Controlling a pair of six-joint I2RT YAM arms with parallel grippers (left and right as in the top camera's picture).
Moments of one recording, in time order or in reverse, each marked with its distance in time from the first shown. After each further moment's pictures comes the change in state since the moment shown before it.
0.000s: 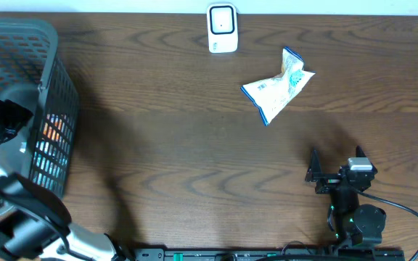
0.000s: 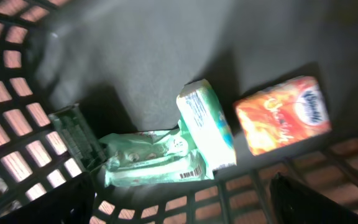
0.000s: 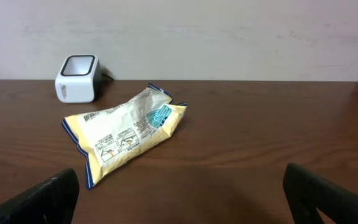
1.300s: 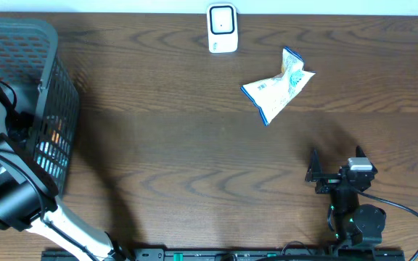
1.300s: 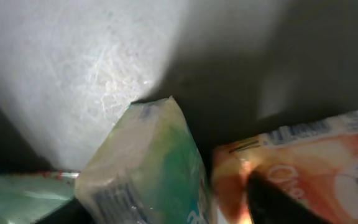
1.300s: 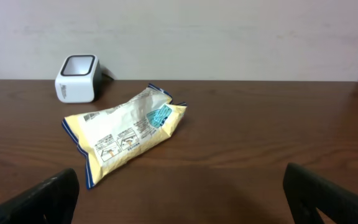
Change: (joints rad) left arm 0.000 0.211 -0.113 0.177 0.109 -0.129; right arm 0.000 0.000 0.000 0.000 0.000 0.000
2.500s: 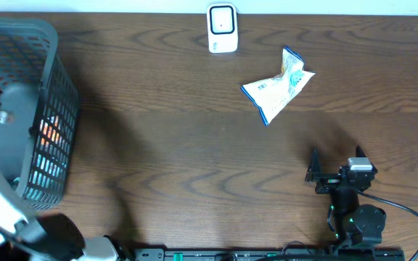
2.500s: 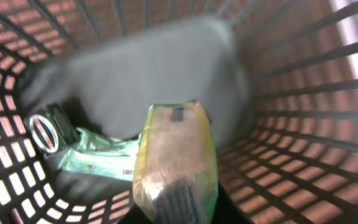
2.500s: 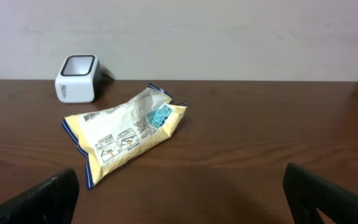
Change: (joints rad) left arm 0.000 -0.410 0.295 -0.196 0.000 -0.011; right arm 0.000 0.000 0.000 0.000 0.000 0.000
